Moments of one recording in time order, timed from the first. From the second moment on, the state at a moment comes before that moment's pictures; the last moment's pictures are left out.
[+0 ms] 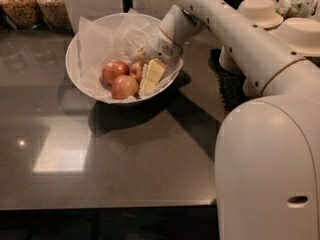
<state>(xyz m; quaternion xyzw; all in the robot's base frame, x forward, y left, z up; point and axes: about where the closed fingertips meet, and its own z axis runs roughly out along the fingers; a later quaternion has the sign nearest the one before) 0.635 0.053 0.846 -0.71 0.60 0.29 0.20</state>
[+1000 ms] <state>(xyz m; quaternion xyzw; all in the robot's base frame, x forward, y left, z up) 0.640 0.059 0.906 -0.73 0.62 0.21 0.19</state>
